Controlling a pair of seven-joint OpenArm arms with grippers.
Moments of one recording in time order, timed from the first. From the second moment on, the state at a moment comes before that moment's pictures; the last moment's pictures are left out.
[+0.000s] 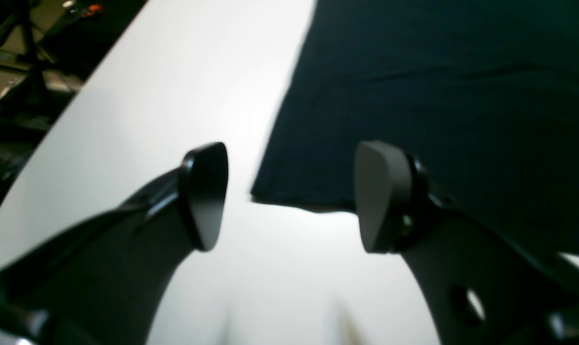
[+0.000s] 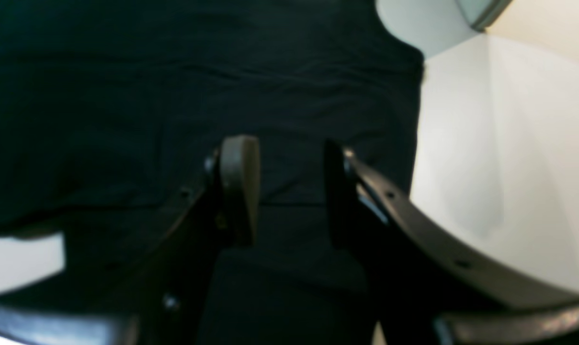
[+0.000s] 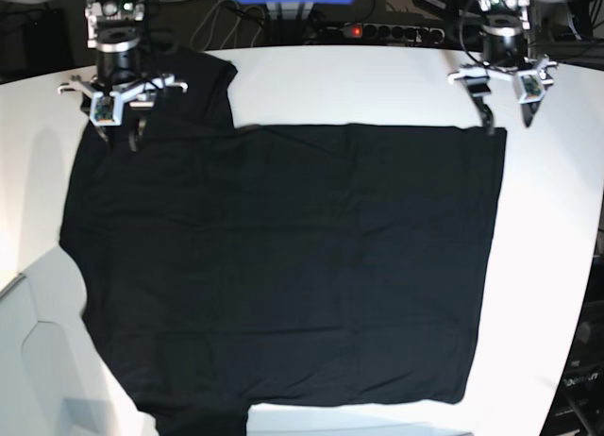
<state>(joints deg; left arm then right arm) 45.2 -11.3 -21.3 104.5 -17.1 0.2 -3.5 -41.8 3.6 9.7 116.3 0.5 -0.1 -9.1</state>
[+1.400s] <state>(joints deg) 28.5 -11.1 -23.8 80.9 -17.1 -11.4 -3.7 -42.1 2.1 18.7 114.5 0.5 -0.1 -9.7</state>
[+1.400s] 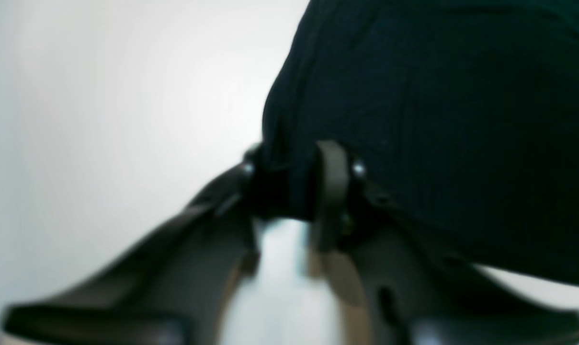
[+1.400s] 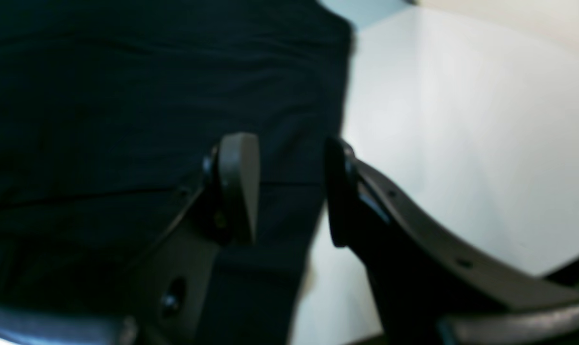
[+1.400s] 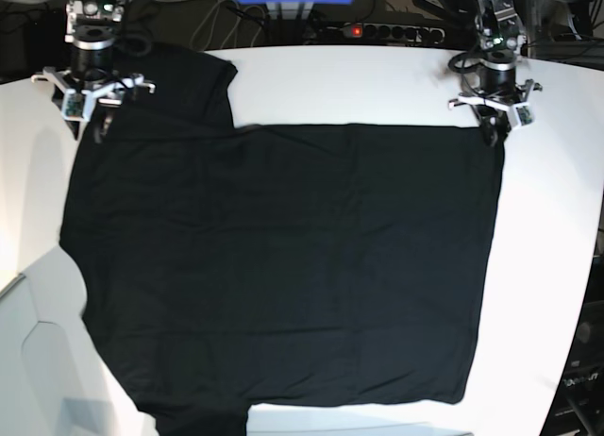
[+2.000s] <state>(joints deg) 28.7 -11.0 -23.8 81.0 -17.1 -11.4 -4.0 -35.9 1.5 23.8 98.0 0.5 -0.1 -9.8</state>
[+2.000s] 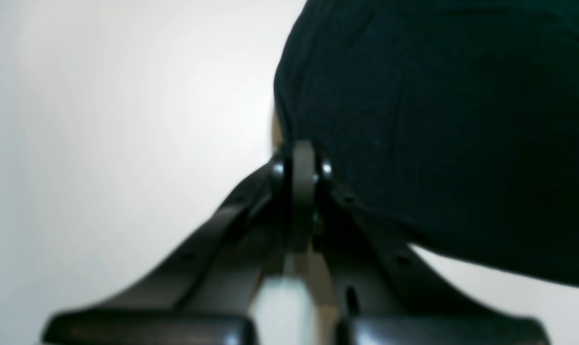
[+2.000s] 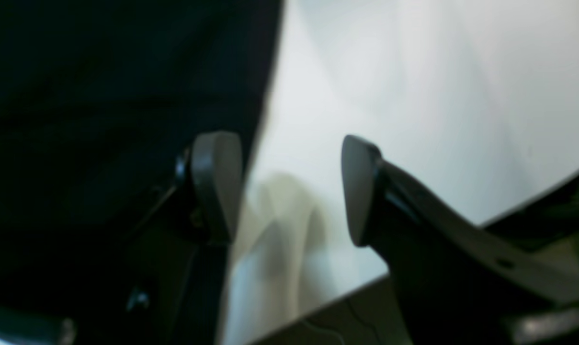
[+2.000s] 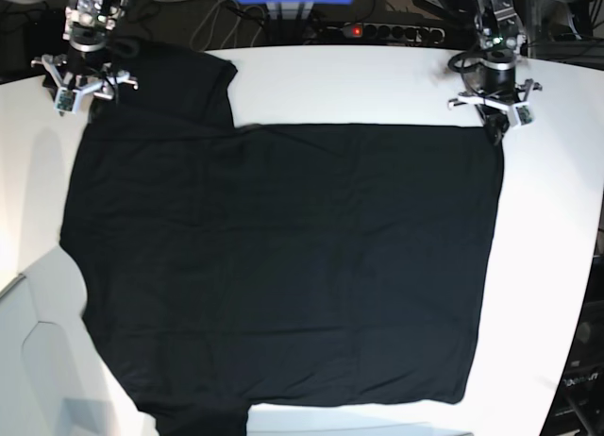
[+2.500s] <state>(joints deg) 29.4 -10.9 -23.8 81.4 -17.0 -11.3 -4.1 -35.4 -0.4 23.8 98.1 0.5 7.2 -9.7</state>
